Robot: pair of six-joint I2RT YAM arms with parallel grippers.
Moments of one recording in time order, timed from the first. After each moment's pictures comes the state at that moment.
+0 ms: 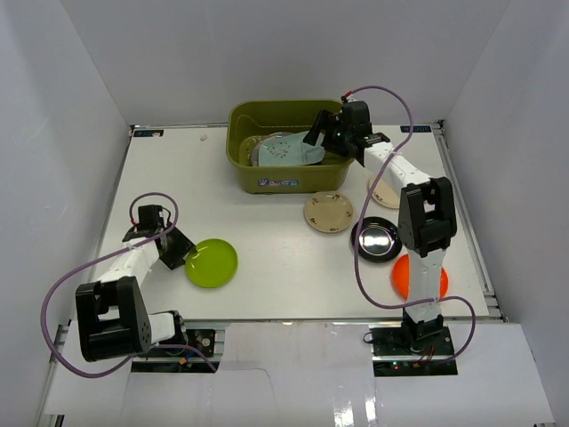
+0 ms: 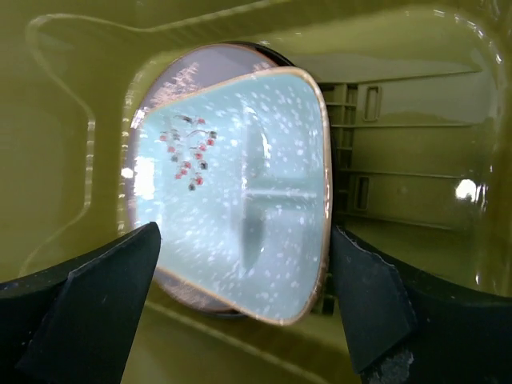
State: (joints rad) left arm 0.15 1.25 0.58 -0.45 0.10 -0.66; right arm 0.35 2.11 1.75 -0.18 -0.19 0.56
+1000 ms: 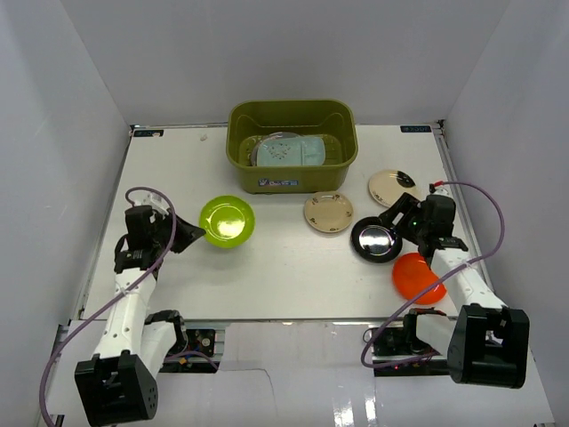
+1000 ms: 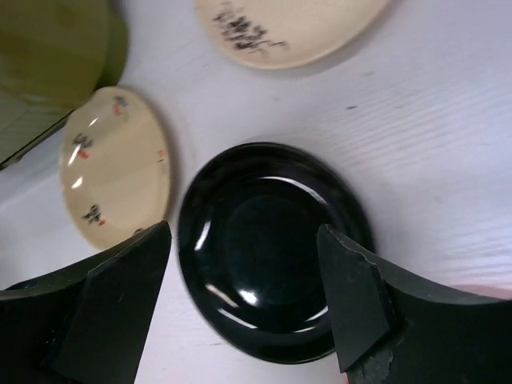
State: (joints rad) left arm 0.13 0.86 0.55 -0.37 0.40 -0.64; right arm -0.01 1.07 0.53 -0.08 -0.19 0.52
